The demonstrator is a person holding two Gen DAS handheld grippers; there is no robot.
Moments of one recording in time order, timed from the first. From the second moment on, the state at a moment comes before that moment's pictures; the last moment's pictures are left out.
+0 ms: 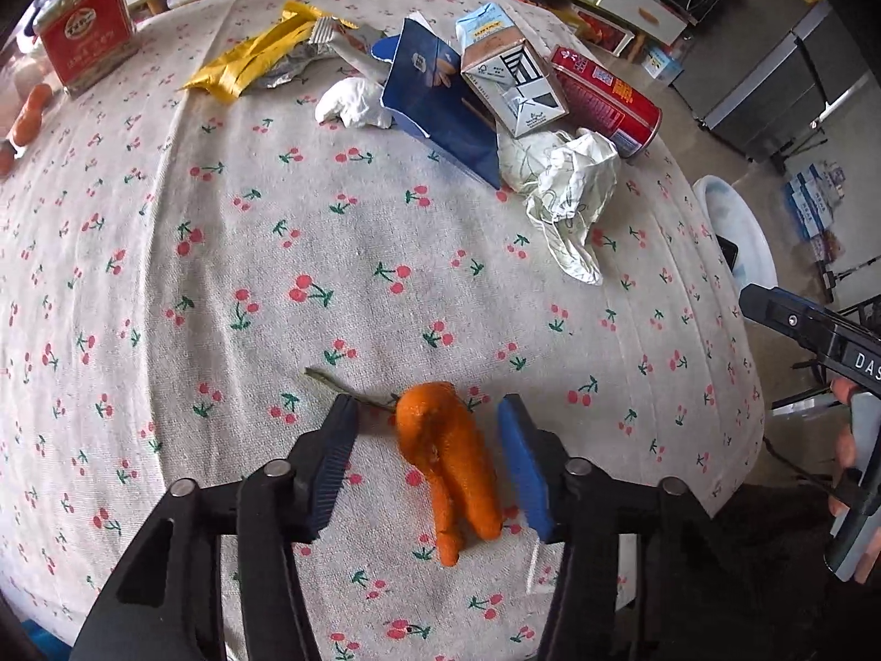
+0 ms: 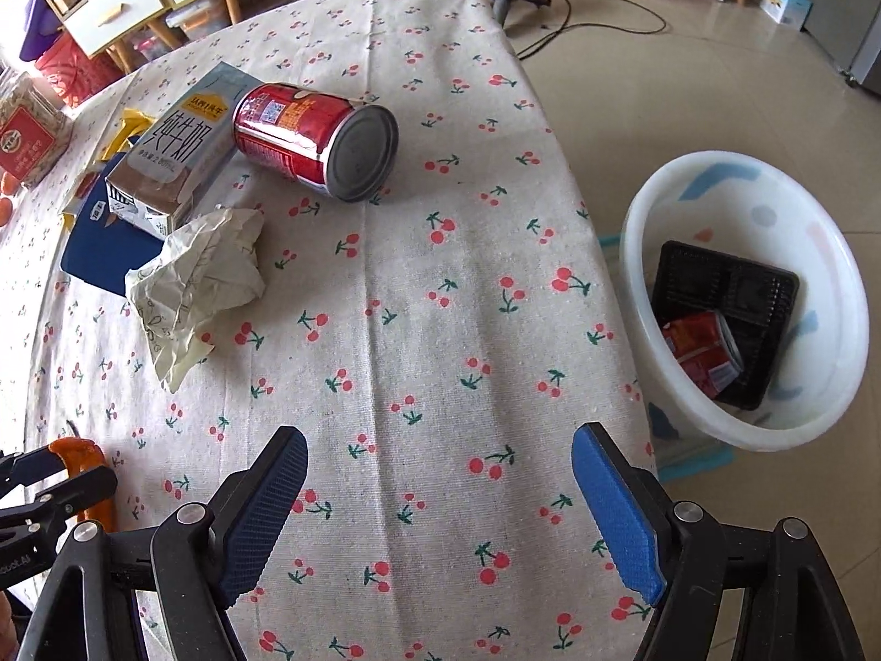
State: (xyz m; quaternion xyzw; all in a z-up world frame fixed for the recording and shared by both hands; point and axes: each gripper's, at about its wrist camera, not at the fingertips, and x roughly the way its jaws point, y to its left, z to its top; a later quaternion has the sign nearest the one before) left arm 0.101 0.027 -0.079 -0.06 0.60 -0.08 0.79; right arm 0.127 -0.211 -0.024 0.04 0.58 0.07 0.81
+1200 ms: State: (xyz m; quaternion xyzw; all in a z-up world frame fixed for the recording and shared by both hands) left arm 0.109 0.096 -0.022 -0.10 0.52 -0.05 0.85; right arm 0.201 -0.105 -0.050 0.10 0.60 0.17 0.78
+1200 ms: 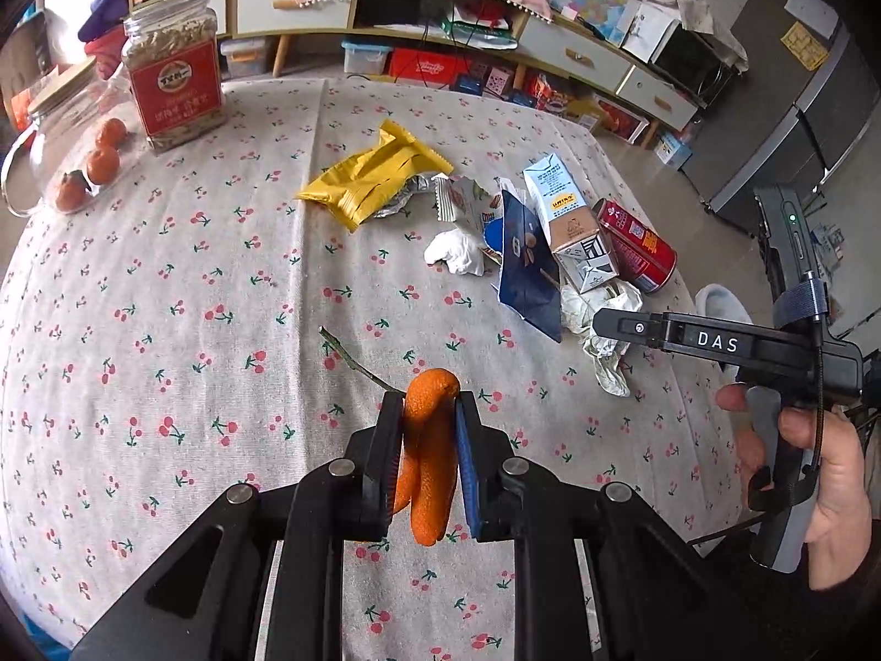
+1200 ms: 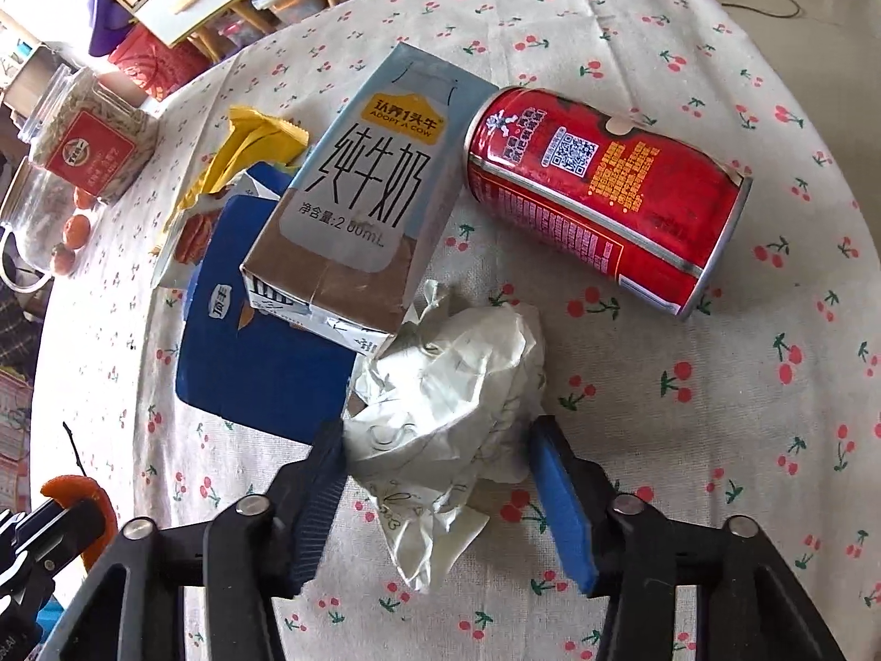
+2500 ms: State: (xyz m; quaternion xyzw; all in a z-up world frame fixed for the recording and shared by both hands) left arm 0.161 -0.157 0.000 -0.03 0.50 -0.22 0.83; right arm 0.121 -0.444 0.003 0.25 0.53 -0.01 0.81
